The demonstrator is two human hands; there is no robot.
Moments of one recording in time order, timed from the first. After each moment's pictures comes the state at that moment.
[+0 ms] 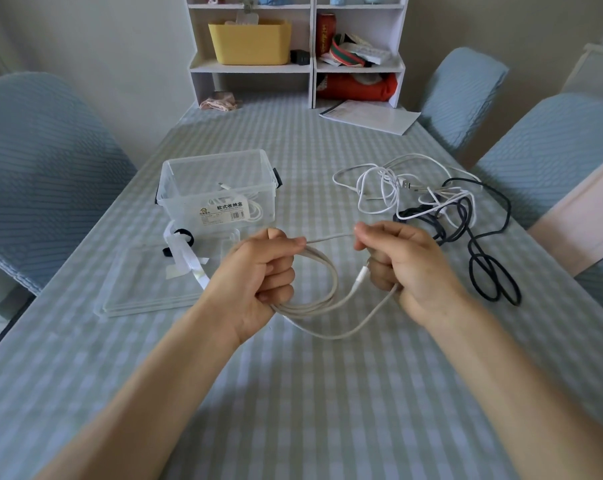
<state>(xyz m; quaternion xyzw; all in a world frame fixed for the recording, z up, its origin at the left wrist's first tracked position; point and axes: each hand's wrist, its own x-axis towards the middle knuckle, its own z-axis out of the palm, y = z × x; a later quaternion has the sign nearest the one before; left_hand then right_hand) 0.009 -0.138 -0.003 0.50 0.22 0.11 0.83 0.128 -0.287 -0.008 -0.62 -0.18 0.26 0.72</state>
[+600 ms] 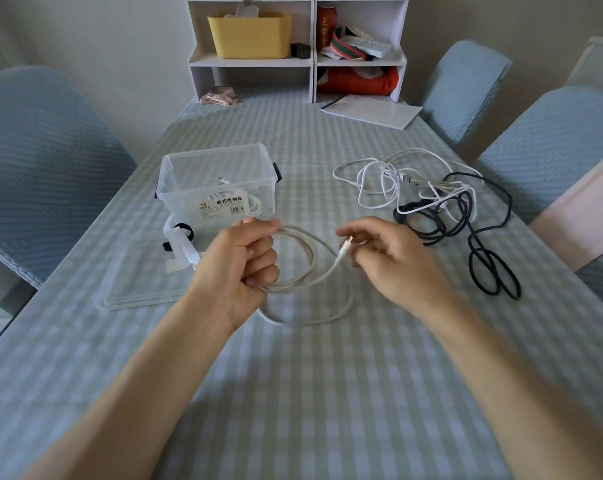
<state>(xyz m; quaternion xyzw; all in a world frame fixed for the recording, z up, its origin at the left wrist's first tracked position) 0.010 -0.130 -0.003 0.44 0.24 0.19 0.84 0.133 -0.286 -0.029 -0.77 -0.34 0.08 0.53</state>
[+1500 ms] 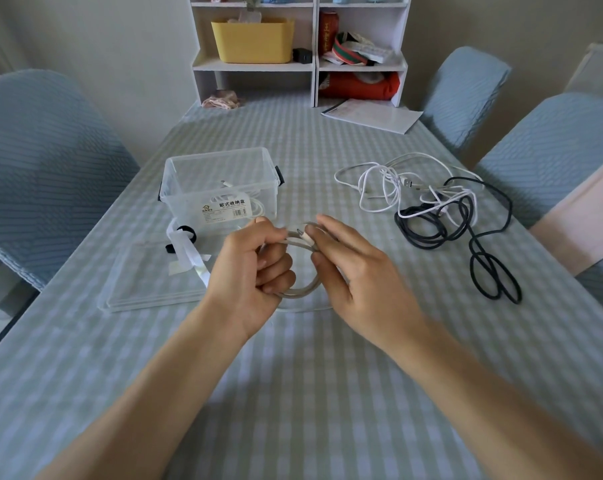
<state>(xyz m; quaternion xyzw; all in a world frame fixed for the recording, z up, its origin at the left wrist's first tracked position) 0.008 -0.146 0.001 0.44 0.22 0.20 0.85 0.103 -0.269 -0.047 -0.74 -0.52 -0.15 0.40</state>
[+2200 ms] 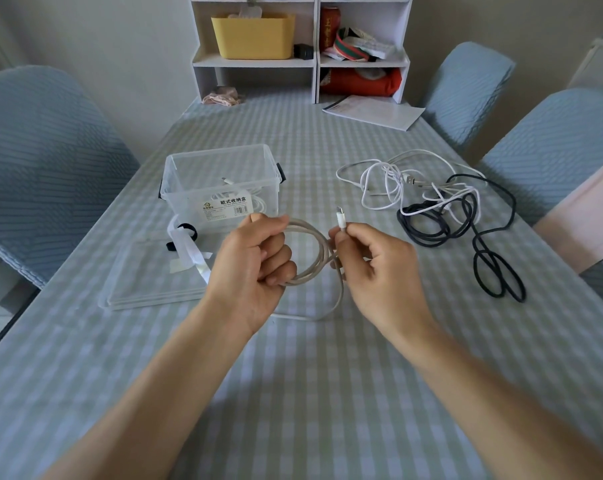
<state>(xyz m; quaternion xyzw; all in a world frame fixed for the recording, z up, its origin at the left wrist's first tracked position) 0.009 -0.145 0.004 0.43 0.21 0.23 0.85 0.105 -0.268 -0.039 -0.73 -0.38 -0.08 0.57</state>
